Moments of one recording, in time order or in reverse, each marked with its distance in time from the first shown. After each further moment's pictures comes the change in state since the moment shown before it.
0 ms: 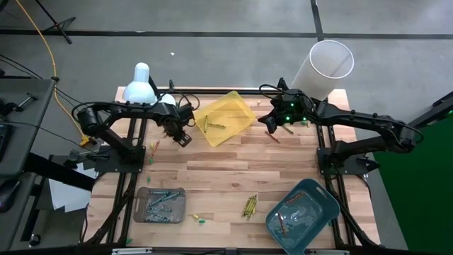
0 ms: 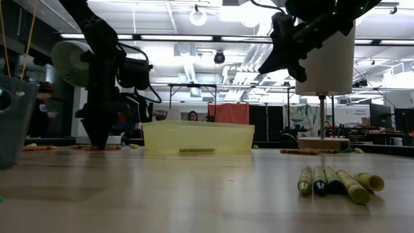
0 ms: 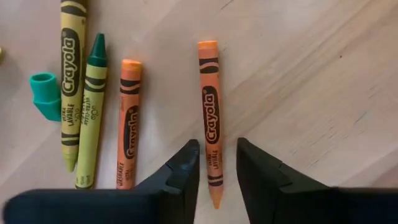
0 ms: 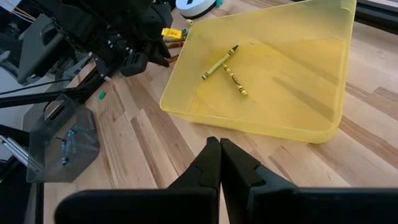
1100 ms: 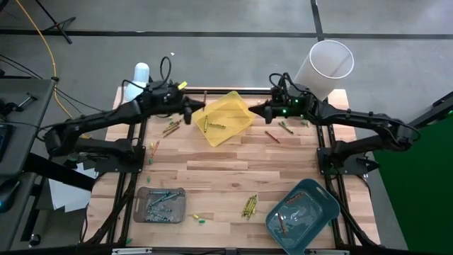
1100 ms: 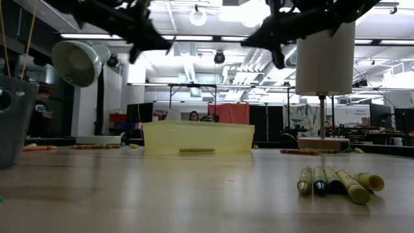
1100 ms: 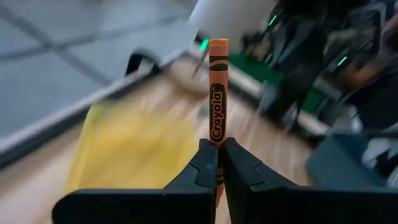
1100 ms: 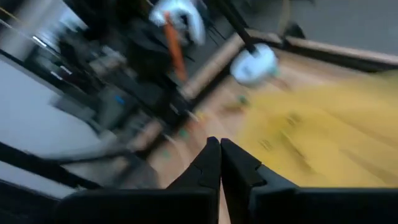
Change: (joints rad) left arm -0.005 -0.517 0.029 0.703 0.206 -0.047; right arm 0.000 0.035 0.000 0.375 -0.062 0.155
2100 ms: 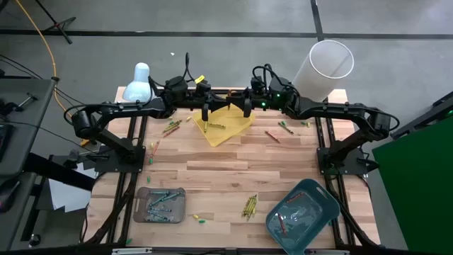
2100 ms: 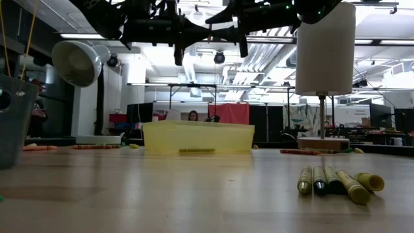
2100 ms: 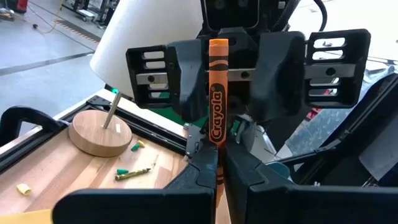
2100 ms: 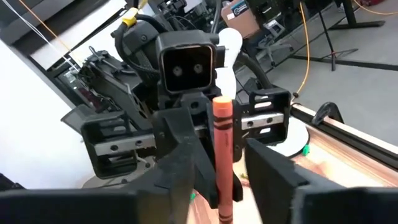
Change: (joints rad) left arm -0.021 0.416 0.130 0.589 0.280 -0.110; right arm 0.061 0.300 0.260 0.248 0.087 -0.112
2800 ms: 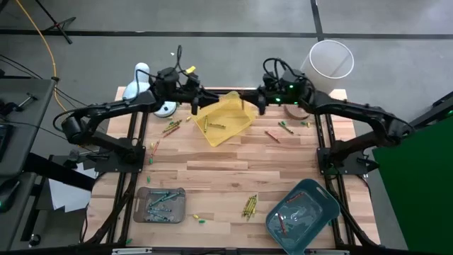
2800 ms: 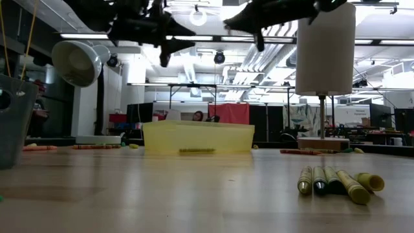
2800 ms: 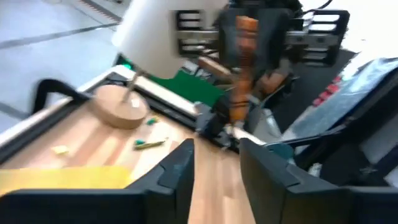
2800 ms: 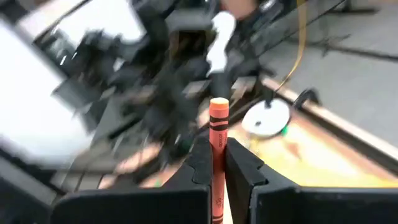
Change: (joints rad) left arm 0.125 -0.112 0.000 -0.252 0.125 0.048; right arm -0.083 -0.152 0.002 -0.265 -0.118 -0.089
